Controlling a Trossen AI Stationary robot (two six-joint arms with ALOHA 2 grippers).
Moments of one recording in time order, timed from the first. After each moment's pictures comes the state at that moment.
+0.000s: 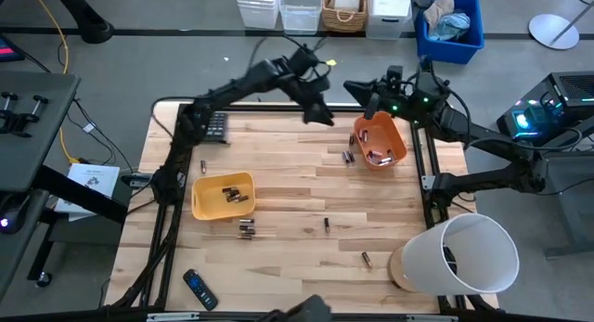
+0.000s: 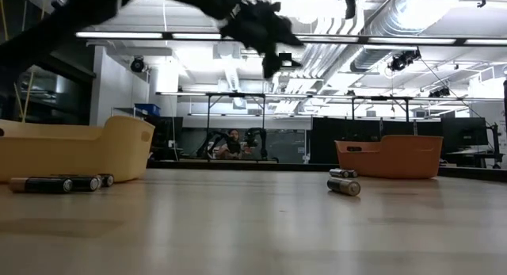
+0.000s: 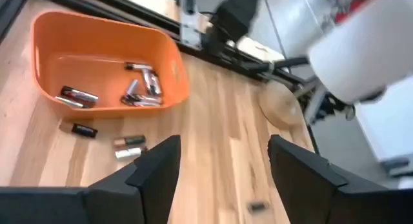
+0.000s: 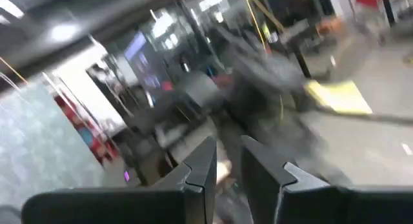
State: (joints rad) left arm 0.53 2.22 2.27 -0.87 0.78 0.04; right arm -0.46 1.10 1.10 0.07 -0.04 0.52
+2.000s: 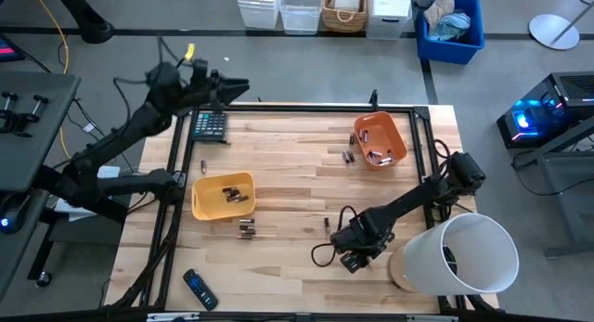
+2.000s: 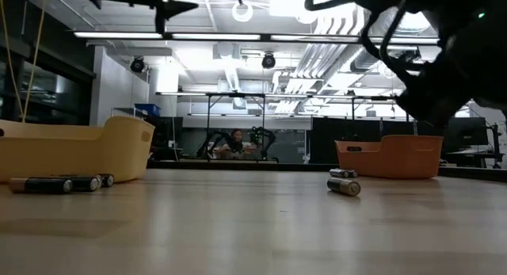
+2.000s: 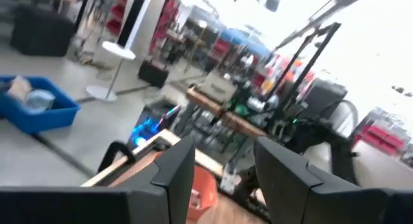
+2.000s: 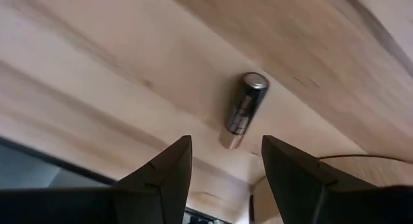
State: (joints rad) left arm 0.82 1.01 0.94 0.13 0.54 -0.50; right arm 0.45 1.83 1.10 -0.78 -0.48 1.36
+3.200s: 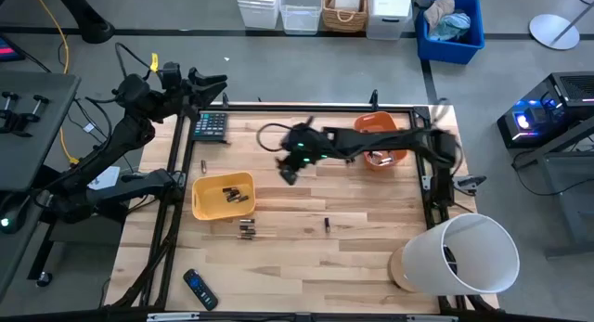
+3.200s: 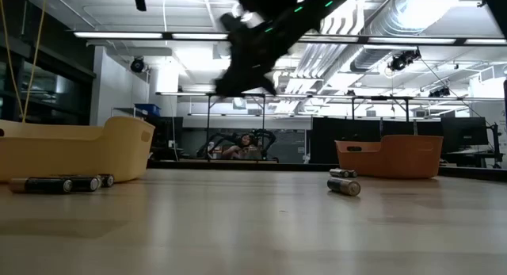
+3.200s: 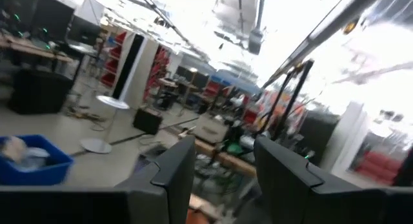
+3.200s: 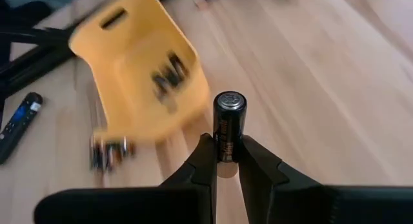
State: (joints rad) left arm 0.82 0.80 0.88 0.20 0.49 -0.53; right arm -0.15 1.92 1.51 -0.33 -0.12 0.38
